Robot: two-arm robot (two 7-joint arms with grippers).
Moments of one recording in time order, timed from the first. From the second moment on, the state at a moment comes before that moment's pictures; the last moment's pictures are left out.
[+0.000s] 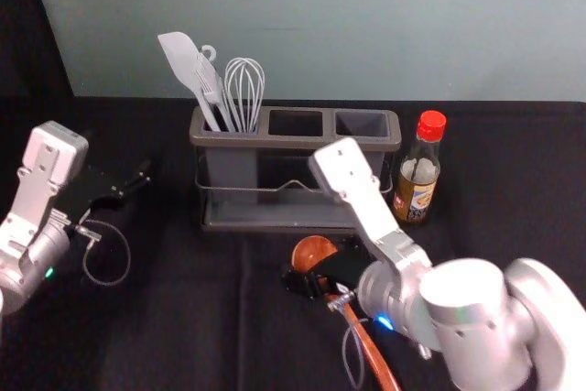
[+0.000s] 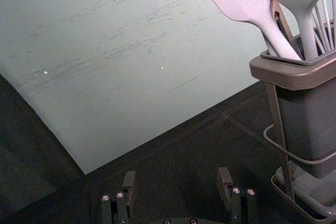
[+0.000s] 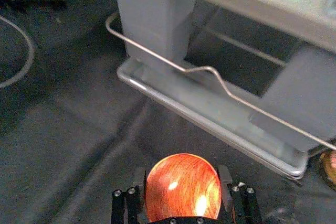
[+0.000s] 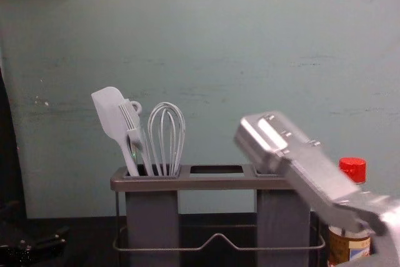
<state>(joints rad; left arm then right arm) -0.20 0.60 0.45 -1.41 -0.25 -0.12 0.03 0.08 0.08 -0.40 -1.78 -0.14 0.85 0.24</state>
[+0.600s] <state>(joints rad) -0.20 0.60 0.45 -1.41 -0.25 -0.12 0.03 -0.18 0.18 -0.31 -1.98 -0.14 0.37 0.23</state>
